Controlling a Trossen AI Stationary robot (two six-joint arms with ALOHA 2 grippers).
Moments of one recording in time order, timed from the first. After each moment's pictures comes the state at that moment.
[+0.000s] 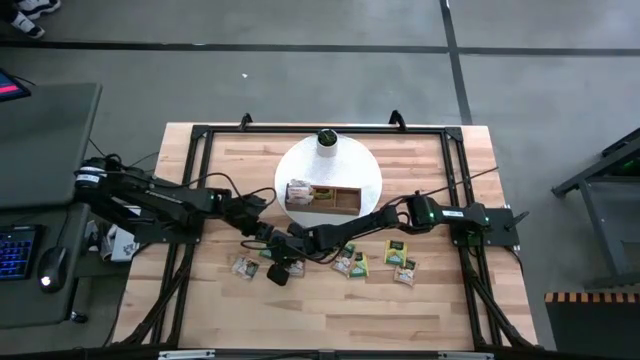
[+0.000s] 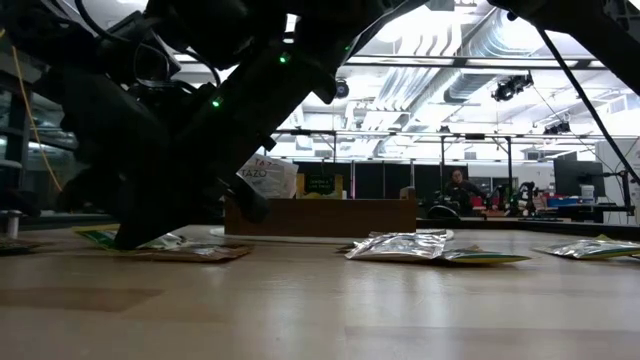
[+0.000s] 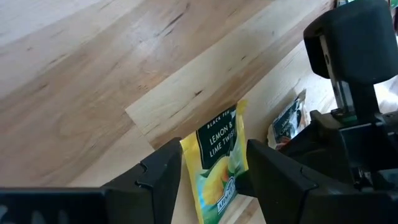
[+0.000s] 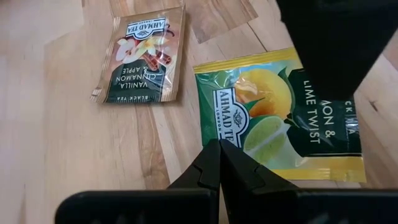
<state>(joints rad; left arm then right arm) -0.03 1.20 0.38 -0.05 0.18 -1.13 0.20 2.50 1.94 -0.28 0.11 0.58</state>
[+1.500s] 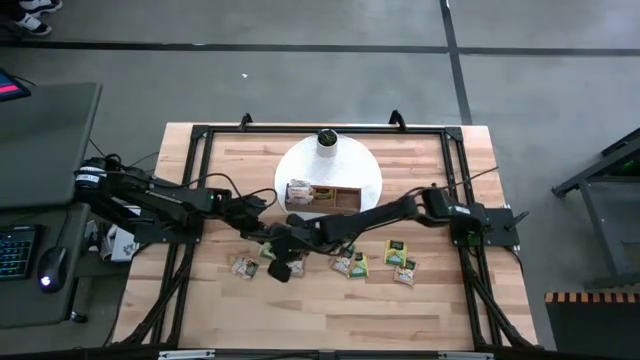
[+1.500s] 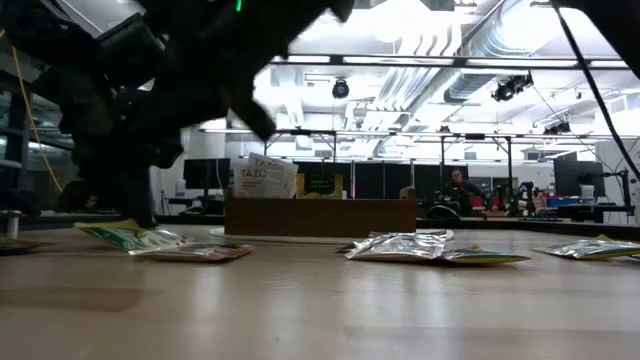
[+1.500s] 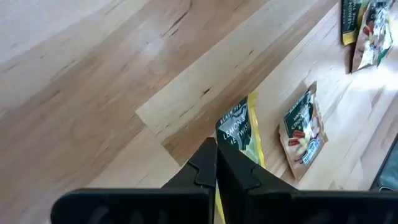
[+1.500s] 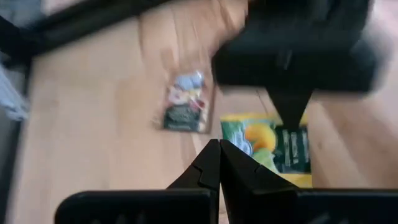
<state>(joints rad) -0.03 1.20 0.38 -0.08 0.17 -1.06 0.20 2.30 1.93 -0.36 0.12 0.50</state>
